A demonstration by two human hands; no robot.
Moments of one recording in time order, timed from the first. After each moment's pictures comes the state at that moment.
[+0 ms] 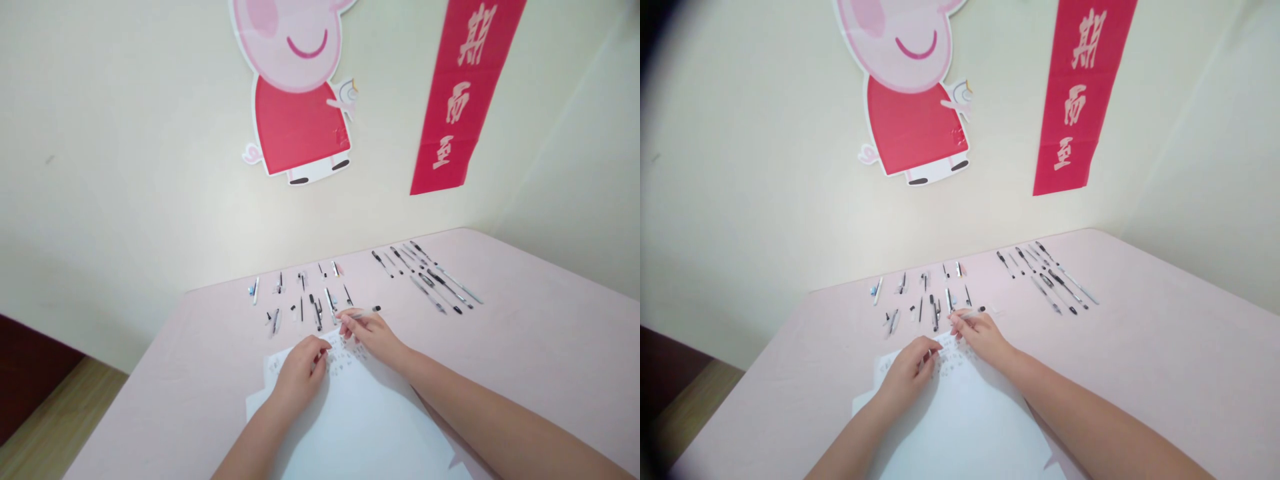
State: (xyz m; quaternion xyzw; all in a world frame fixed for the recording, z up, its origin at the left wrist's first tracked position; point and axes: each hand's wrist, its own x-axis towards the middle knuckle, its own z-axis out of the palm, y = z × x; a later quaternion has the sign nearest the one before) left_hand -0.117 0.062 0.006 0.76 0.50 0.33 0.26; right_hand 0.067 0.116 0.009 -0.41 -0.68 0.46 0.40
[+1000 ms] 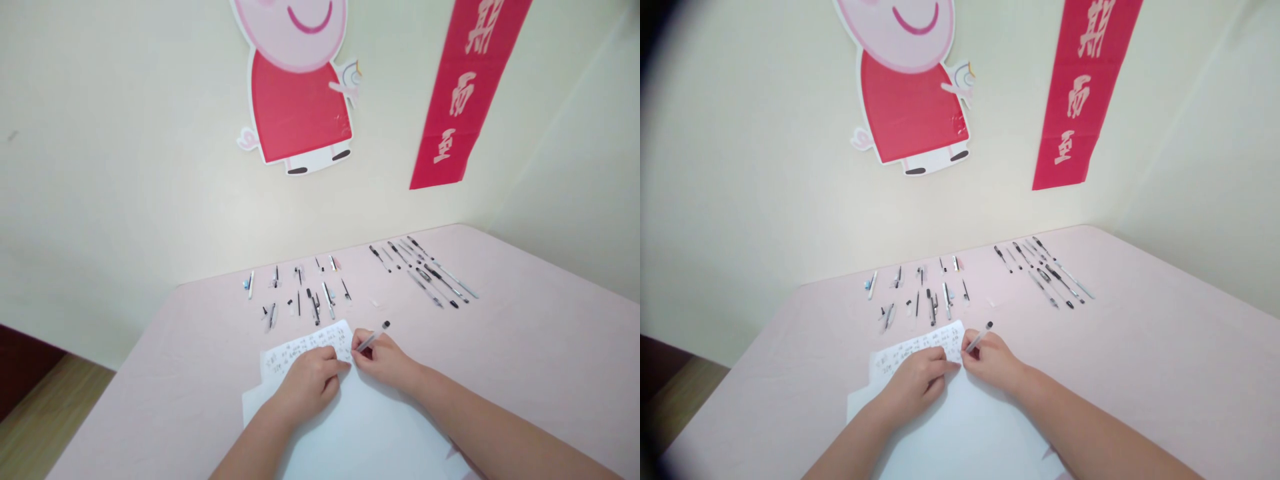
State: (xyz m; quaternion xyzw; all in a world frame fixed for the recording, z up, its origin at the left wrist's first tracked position) left_hand -0.109 0.053 0.007 0.88 0.39 0.17 0.20; right_hand 0.083 0.081 -0.016 -0.47 -0.76 0.34 0.27
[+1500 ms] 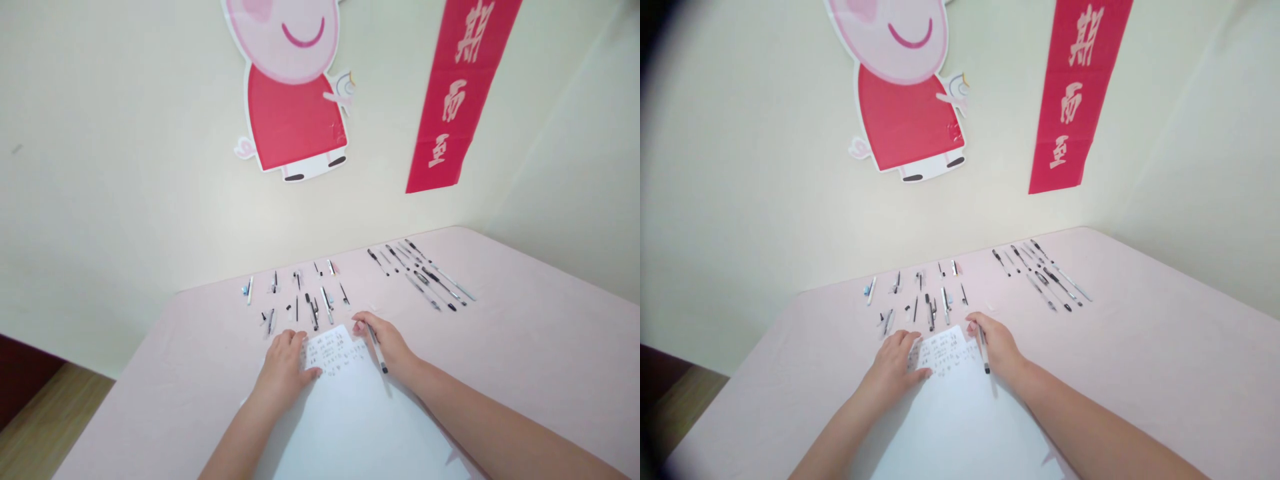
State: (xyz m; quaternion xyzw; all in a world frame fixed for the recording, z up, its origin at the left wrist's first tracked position) left_hand -0.136 0.068 0.016 0.76 0.63 0.09 0.14; right_hand 0.097 0.112 -0.029 -0.48 -0.67 0.38 0.42
